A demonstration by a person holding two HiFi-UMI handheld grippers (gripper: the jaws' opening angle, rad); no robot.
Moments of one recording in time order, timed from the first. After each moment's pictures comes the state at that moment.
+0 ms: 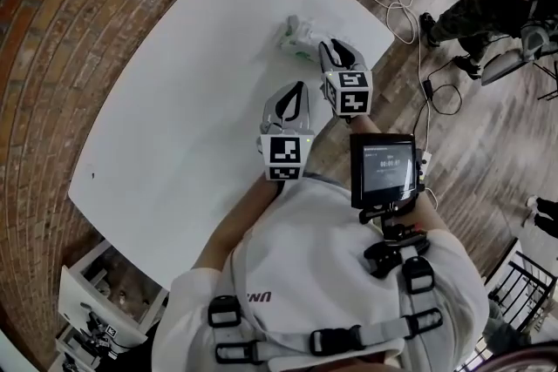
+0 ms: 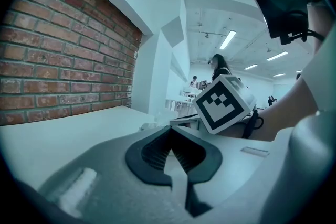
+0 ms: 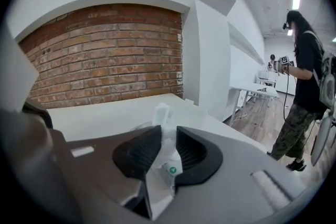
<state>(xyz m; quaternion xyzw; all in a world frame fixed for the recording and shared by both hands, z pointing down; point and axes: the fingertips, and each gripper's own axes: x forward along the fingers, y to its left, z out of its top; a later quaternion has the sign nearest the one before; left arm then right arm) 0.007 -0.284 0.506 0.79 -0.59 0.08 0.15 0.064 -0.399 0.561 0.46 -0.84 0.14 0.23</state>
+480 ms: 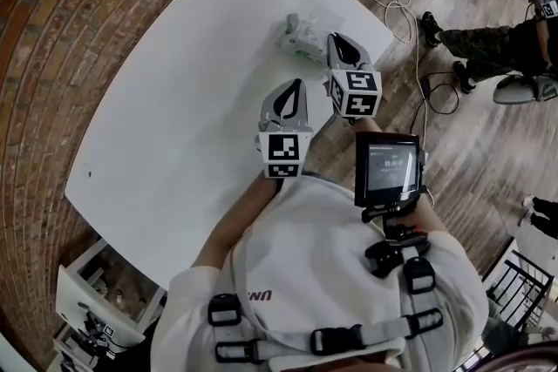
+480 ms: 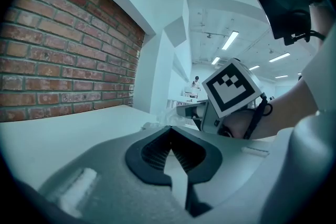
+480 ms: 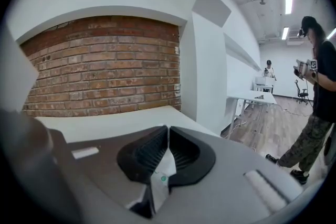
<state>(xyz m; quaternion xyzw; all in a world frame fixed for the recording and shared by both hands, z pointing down) 0.002 -0.286 0.509 0.78 -0.60 0.07 0.15 0.068 -0.404 0.523 0.48 -0.85 0.12 0.18</state>
